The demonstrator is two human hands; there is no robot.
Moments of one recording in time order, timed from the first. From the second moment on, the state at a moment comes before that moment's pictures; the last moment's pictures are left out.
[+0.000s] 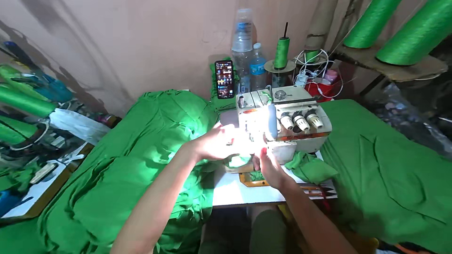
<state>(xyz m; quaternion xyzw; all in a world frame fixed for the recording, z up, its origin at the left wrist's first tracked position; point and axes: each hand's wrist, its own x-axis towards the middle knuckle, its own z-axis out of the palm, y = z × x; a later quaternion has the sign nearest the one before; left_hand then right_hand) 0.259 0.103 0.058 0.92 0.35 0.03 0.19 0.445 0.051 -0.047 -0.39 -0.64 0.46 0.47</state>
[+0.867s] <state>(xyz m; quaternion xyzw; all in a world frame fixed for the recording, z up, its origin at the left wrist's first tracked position) 0.280 0.093 0.074 0.92 0.35 -0.08 0.17 0.475 0.062 -0.039 -0.30 -0.69 0.56 0.34</state>
